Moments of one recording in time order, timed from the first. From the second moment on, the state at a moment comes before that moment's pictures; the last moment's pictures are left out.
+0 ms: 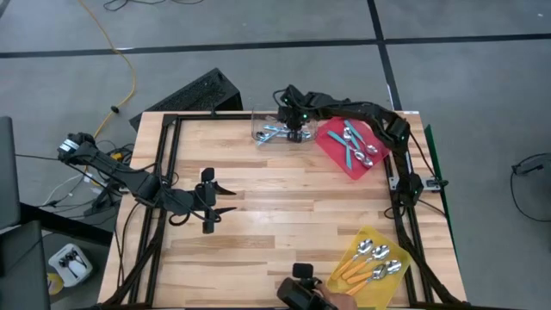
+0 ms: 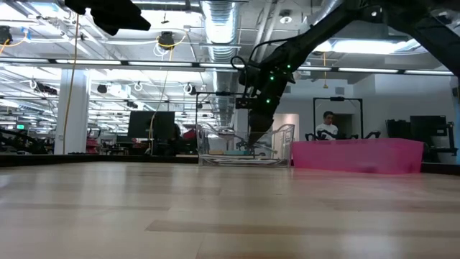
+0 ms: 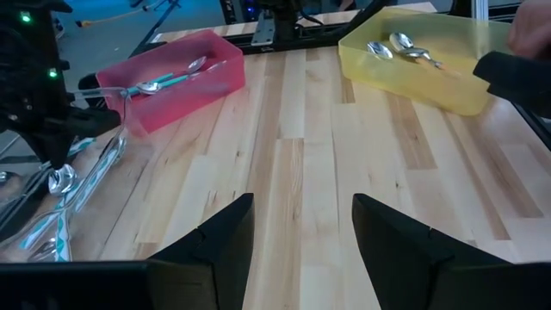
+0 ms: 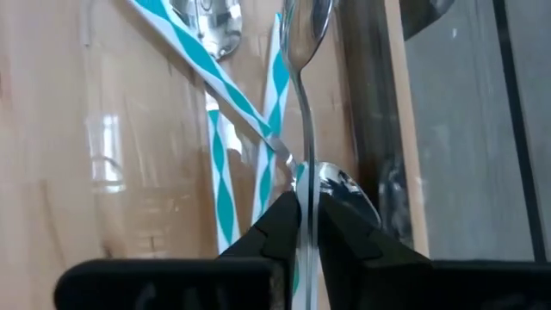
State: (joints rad) left arm -0.44 0.97 0.70 -0.26 -0.54 -0.17; right arm -0.61 2.12 1.66 -0.58 0.02 -0.53
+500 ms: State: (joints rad) left arm -0.44 0.97 0.70 -0.26 -0.54 -0.17; right arm -0.62 2.12 1.66 -0.60 0.02 -0.52
